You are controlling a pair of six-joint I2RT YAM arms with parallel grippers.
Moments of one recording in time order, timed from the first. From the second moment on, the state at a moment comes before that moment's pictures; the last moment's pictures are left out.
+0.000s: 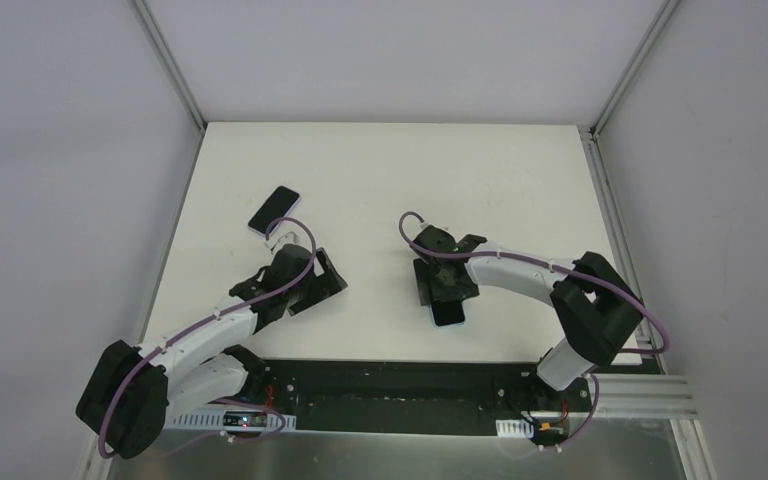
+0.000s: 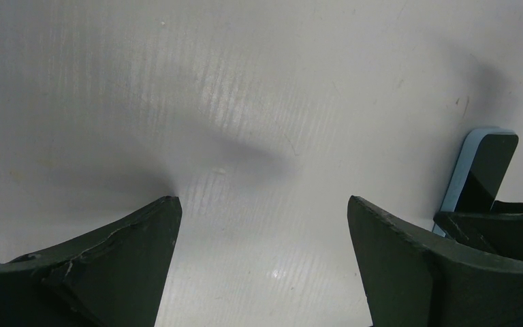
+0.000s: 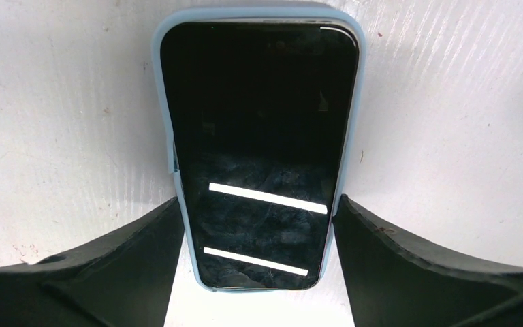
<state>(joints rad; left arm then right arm) -0.56 0.99 0.40 -0.24 -0.12 -0.96 0.83 1.61 0.95 -0.68 0.20 0.59</state>
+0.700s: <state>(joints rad) -0.56 1.01 0.44 -0.24 -0.09 -0.95 0.84 1.56 0.91 -0.66 0.20 0.61</state>
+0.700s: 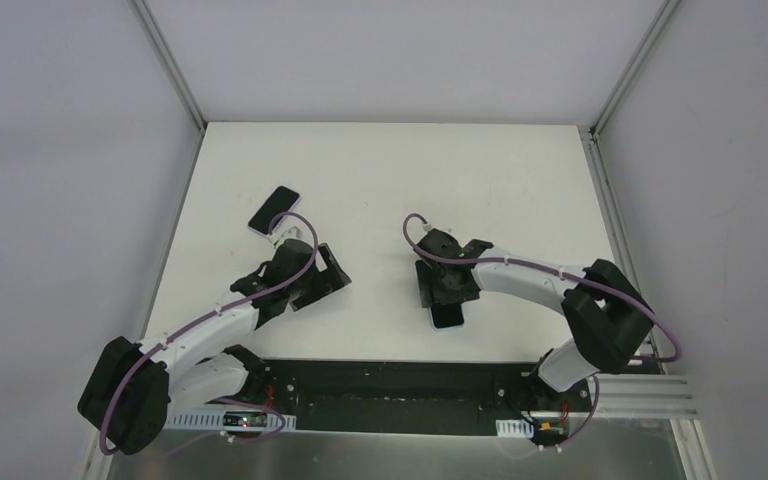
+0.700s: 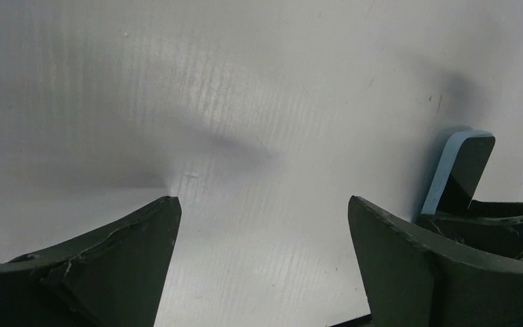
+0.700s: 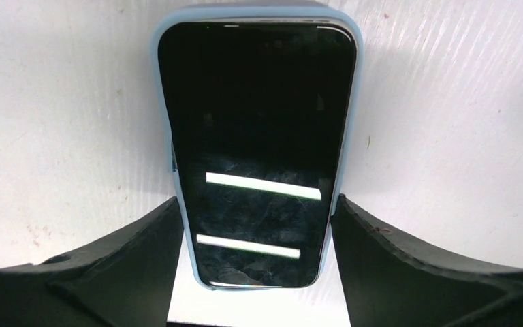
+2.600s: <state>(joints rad) -0.87 1.43 0.74 0.26 0.18 -0.90 1.05 1.03 0.80 -0.69 0.19 0.67</state>
